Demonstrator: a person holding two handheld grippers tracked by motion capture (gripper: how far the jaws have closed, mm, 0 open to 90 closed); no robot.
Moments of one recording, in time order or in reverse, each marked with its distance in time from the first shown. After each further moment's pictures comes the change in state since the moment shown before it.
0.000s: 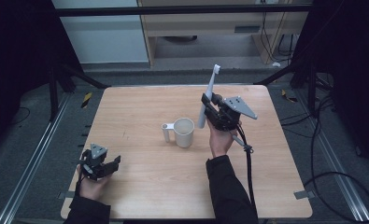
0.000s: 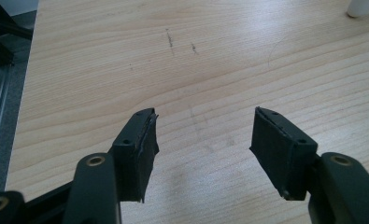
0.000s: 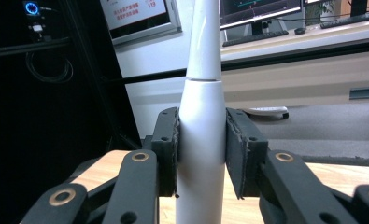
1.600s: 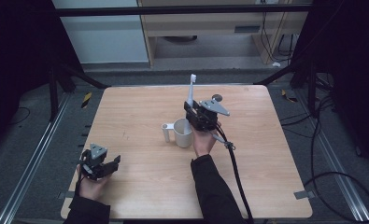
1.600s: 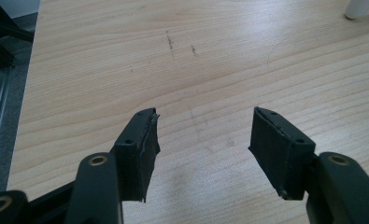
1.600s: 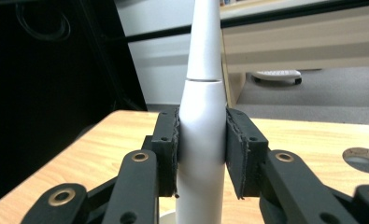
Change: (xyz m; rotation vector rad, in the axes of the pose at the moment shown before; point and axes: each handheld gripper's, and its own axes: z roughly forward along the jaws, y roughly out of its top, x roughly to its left) left arm 0.000 0.000 -0.001 -0.007 -0.001 0.004; right arm 0.023 -0.047 0.049 0.170 0.017 -0.012
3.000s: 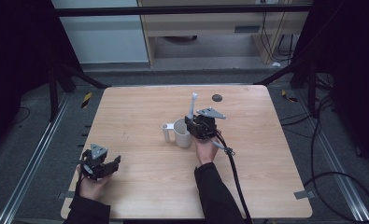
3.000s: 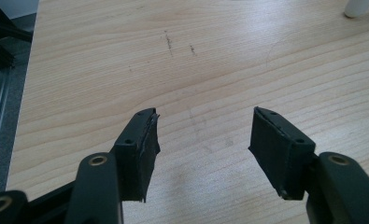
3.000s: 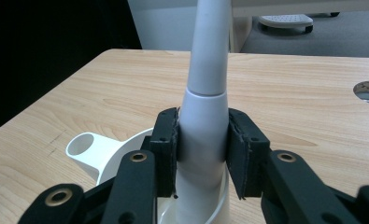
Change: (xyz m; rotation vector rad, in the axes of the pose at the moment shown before) left arm -0.001 0.000 0.000 0.003 -0.001 0.005; right arm -0.010 -0.033 0.005 0.214 0.010 -0.020
